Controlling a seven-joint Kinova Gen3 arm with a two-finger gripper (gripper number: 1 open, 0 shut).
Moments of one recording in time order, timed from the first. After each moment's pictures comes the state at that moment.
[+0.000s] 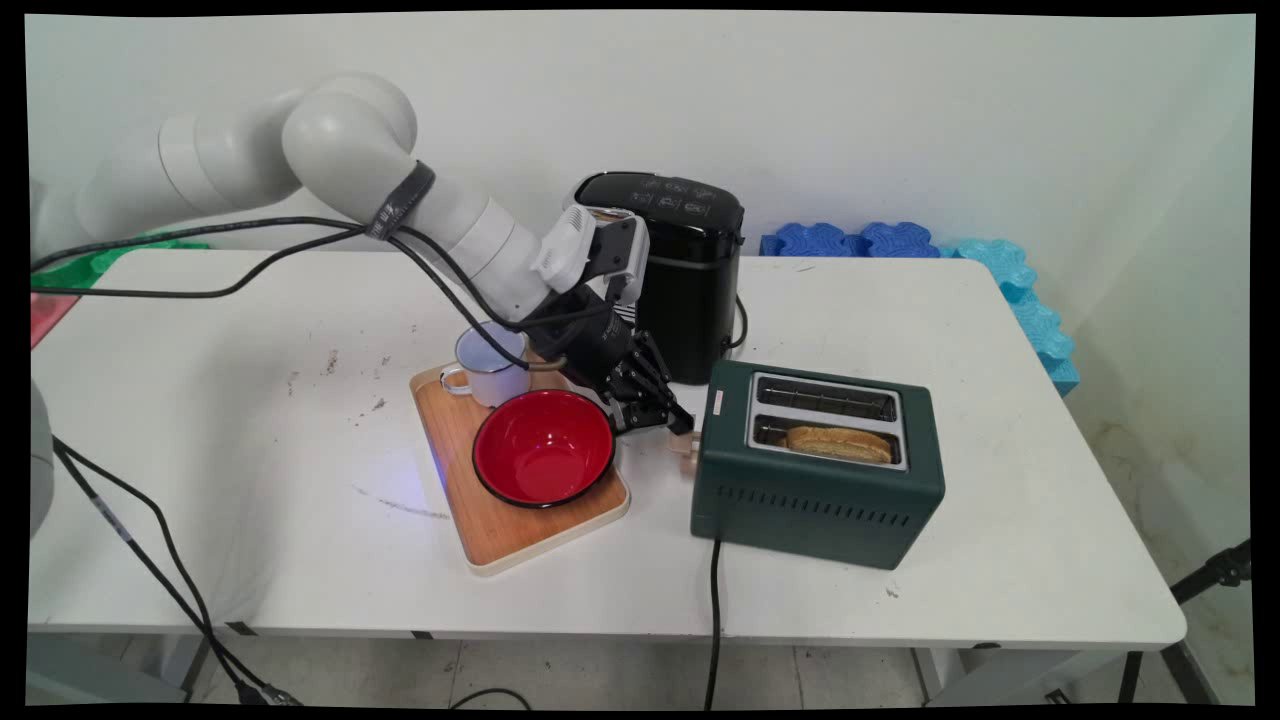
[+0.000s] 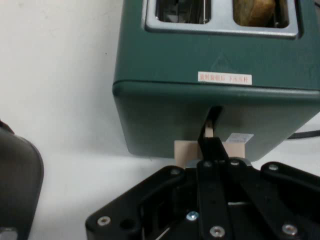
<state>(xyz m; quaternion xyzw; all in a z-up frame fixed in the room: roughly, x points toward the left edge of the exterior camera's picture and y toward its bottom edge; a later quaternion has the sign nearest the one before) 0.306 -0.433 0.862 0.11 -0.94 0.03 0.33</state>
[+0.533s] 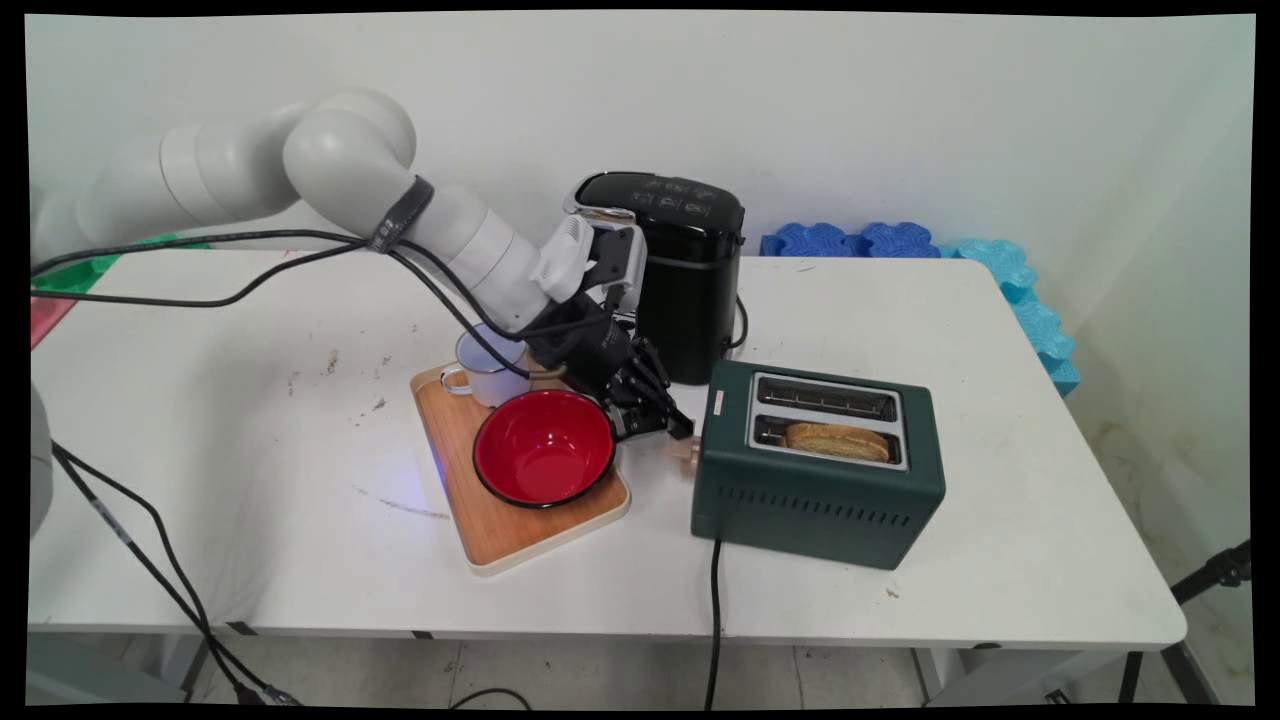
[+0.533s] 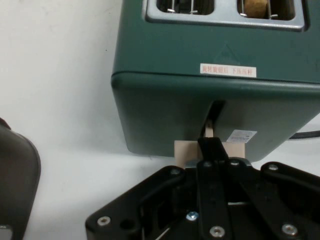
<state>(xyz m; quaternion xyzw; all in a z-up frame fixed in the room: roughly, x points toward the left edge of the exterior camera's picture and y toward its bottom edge) 0.307 -0.430 0.852 0.12 -0.93 0.04 0.34</state>
